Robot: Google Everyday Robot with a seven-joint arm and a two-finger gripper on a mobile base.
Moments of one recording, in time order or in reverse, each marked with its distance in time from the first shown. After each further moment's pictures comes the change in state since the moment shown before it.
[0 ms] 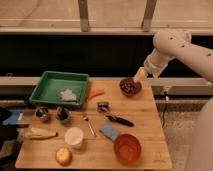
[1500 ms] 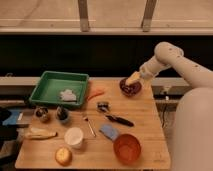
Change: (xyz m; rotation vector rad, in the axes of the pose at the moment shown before) arm -0.009 0.002 0.087 -0.317 -0.011 0.060
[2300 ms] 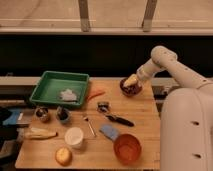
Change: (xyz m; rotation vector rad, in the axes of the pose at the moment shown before) arm -0.017 -0.021 0.037 -0.030 0.045 -0.031
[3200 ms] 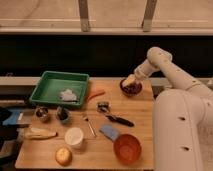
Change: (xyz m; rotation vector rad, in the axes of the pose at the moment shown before) arm -0.015 -0.004 0.023 0.049 -0.049 -0.150
